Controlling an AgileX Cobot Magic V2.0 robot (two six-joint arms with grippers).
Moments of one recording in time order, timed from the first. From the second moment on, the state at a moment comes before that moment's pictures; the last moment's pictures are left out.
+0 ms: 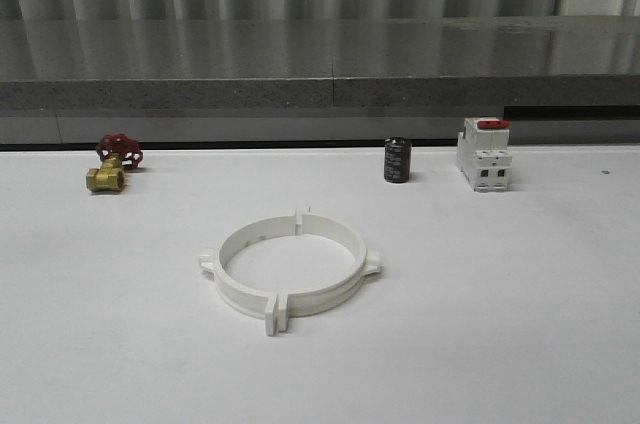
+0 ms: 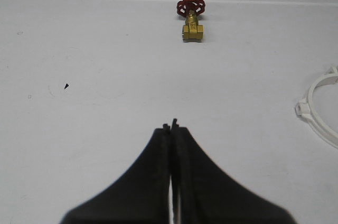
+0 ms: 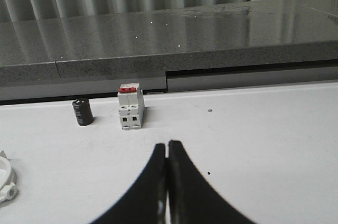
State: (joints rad) left arm -0.12 0.56 -0.51 0.04 0.58 -0.15; right arm 0.00 -0.01 0.03 0.06 0.08 0.09
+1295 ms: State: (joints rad) left arm -0.12 -0.01 -0.01 0.07 0.16 -0.15; right arm 0.00 -0.01 0.03 0.05 0.08 0.09
